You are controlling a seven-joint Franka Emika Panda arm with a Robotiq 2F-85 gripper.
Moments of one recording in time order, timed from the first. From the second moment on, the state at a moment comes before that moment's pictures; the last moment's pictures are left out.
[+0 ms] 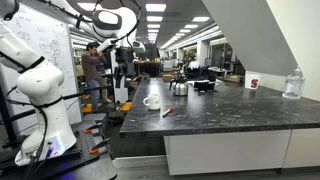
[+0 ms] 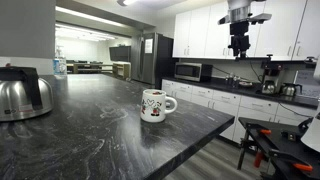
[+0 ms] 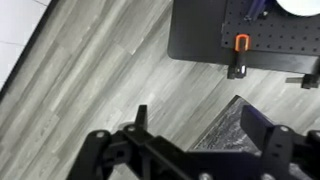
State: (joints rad) arm -0.23 -0.60 -0.21 -2.56 -0.43 1.82 -0.35
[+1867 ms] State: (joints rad) arm -0.06 0.15 -0.18 -2.25 -0.01 2.40 -0.75
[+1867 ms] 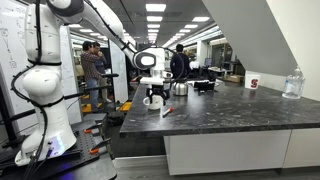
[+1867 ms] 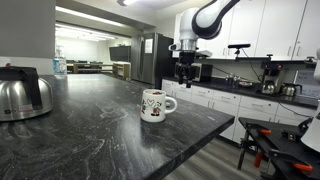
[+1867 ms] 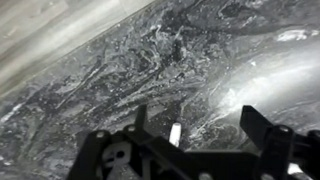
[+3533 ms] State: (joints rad) arm -0.13 0.50 -0.04 -1.96 -0.13 2.46 -0.50
